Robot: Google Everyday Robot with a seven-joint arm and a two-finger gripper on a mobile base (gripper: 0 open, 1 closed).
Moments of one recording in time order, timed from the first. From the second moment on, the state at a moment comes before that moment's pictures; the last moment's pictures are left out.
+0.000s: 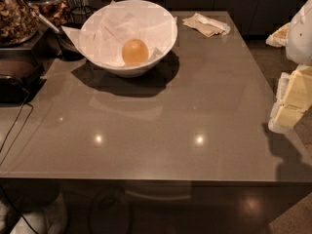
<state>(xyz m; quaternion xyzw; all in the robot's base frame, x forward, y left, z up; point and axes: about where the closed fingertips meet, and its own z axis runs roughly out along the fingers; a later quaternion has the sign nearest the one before) 0.438 -0.217 0.976 -0.60 0.78 -0.03 0.16</state>
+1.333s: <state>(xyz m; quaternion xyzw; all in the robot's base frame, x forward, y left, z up) 0.516 -0.179 0.992 -0.57 0.81 0.05 0.16</state>
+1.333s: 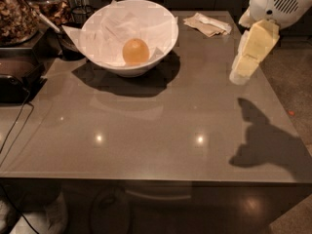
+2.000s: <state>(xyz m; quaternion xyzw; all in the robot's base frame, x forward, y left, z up) 0.562 -0.148 1.002 -0.57 0.80 0.05 0.19</state>
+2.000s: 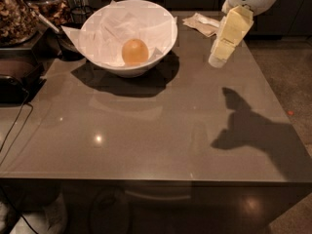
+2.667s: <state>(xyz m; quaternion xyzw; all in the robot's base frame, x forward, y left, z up) 0.637 -0.076 1.014 -0.59 0.78 0.06 0.21</state>
